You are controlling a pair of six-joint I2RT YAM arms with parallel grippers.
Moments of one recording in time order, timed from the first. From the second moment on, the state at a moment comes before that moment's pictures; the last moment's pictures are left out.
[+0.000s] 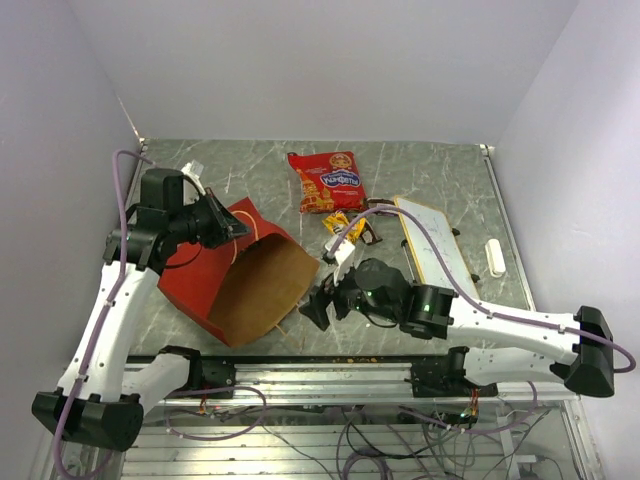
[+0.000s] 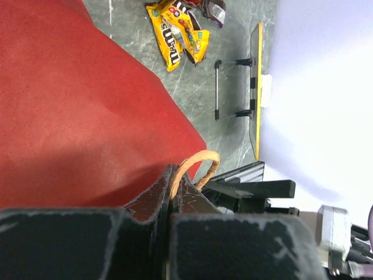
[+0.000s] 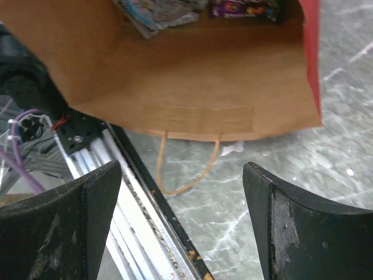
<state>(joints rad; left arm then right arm) -0.19 1.04 1.20 -0.82 0.43 -0.74 1.17 1.09 0.79 -0.13 0.13 0.29</state>
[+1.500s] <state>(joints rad) -0.19 0.84 1.20 -1.10 0.26 -0.62 1.26 1.78 0.89 0.58 -0.10 -0.75</state>
